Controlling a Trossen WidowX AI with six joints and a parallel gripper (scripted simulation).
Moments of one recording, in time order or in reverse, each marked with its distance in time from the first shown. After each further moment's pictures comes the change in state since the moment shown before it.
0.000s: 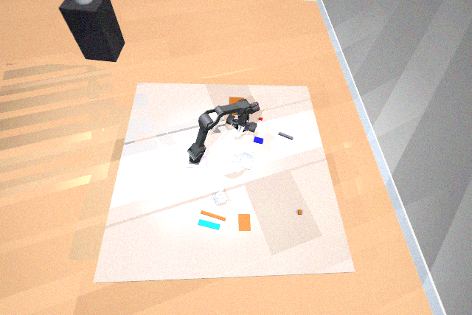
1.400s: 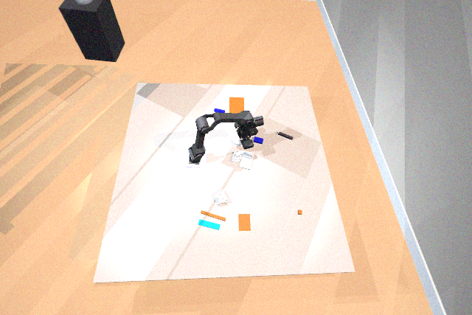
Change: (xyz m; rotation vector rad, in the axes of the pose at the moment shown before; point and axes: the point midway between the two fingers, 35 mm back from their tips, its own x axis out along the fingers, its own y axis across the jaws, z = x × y) arm 0.000 -0.039 -0.074 0.893 0.006 -0.007
